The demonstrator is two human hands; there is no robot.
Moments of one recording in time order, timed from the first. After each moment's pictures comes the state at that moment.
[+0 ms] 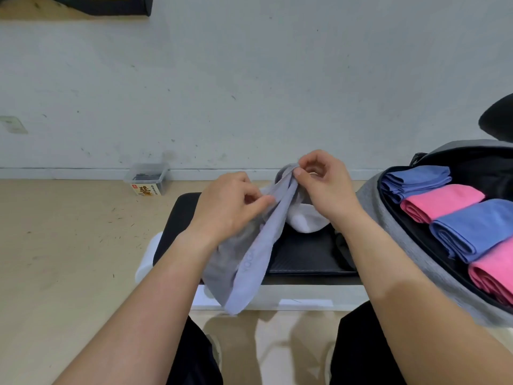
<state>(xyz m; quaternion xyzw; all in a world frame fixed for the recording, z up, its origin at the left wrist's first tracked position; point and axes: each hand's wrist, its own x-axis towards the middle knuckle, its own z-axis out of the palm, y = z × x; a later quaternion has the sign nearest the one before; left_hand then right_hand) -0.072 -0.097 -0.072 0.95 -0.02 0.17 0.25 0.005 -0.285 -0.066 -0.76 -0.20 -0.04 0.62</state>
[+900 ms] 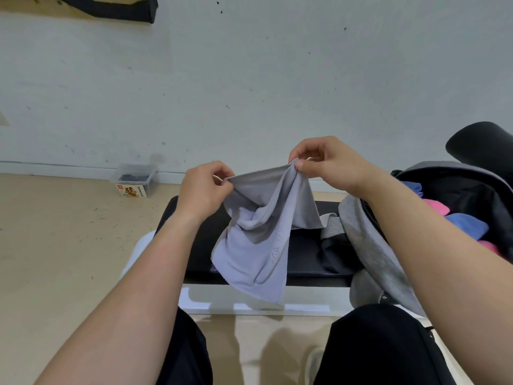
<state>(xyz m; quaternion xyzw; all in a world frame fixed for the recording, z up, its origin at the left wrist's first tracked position) -0.056 -0.062 -0.070 0.88 0.09 0.24 0.40 0.013 -0.307 0.017 -0.83 -0.33 0.09 0.45</state>
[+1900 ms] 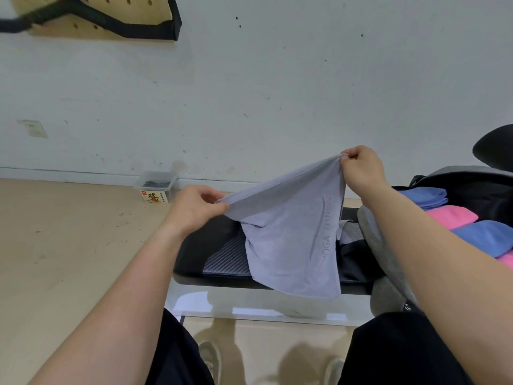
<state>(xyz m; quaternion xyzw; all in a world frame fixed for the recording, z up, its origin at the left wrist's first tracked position) -0.089 -0.010 -0.084 0.86 0.15 0.15 0.46 0.059 -0.308 -0.023 -0.86 -0.05 -0.10 0.49</state>
